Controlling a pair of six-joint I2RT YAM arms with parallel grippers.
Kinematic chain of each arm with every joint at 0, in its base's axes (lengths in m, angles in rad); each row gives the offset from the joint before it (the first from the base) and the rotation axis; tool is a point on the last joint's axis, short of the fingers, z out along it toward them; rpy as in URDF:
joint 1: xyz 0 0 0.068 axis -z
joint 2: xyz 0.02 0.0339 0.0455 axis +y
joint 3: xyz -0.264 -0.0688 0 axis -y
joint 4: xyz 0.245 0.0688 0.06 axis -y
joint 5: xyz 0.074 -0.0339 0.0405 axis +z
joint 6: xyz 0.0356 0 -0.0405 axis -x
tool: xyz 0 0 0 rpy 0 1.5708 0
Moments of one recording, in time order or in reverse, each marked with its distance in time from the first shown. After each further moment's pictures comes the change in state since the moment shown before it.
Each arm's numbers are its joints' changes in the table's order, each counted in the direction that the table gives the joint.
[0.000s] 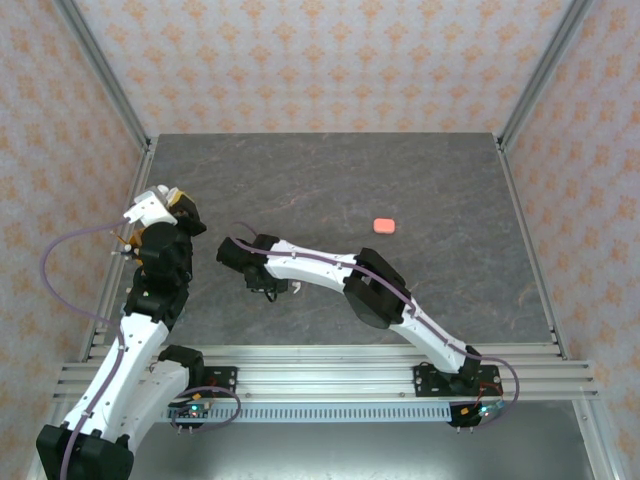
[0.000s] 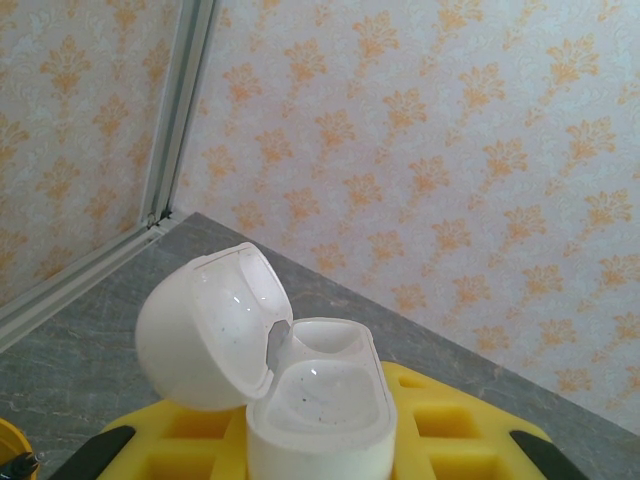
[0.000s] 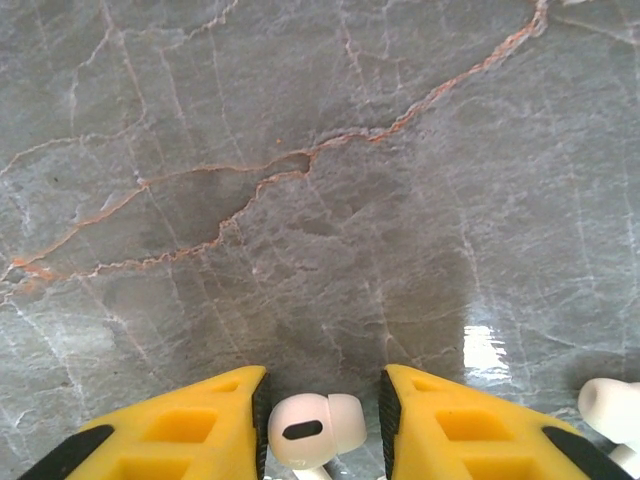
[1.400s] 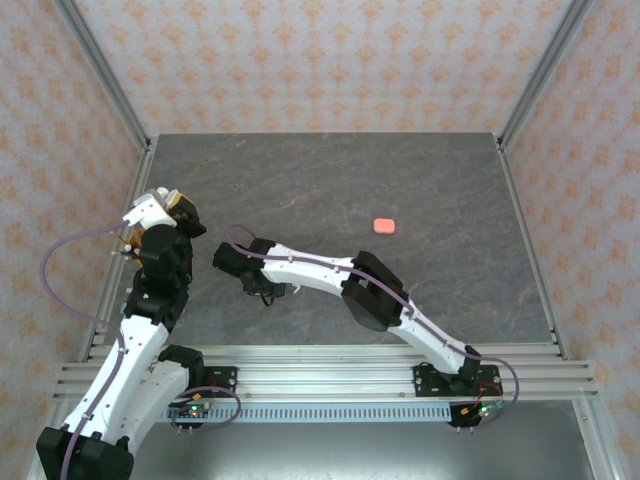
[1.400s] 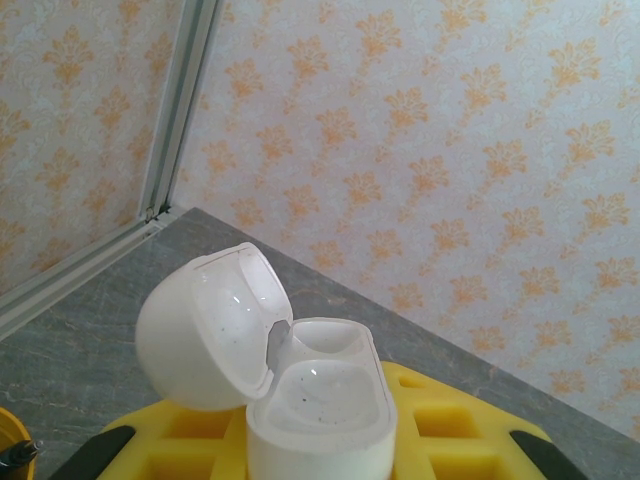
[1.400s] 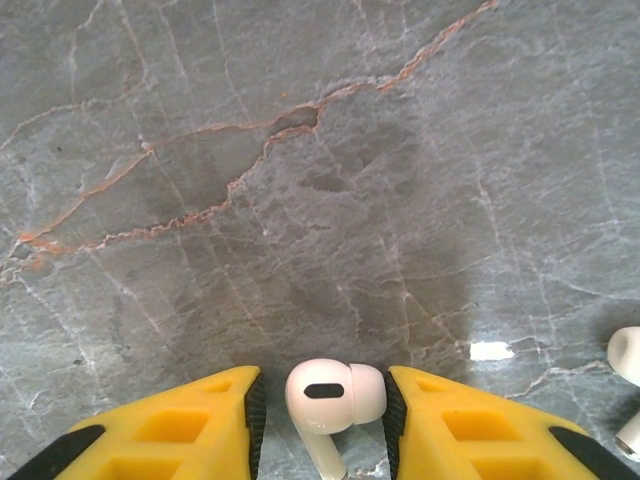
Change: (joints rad) left arm 0.000 -0.015 -0.016 0.000 0.000 0.023; right arm -0.022 0.016 0.024 -0.023 -0.012 -0.072
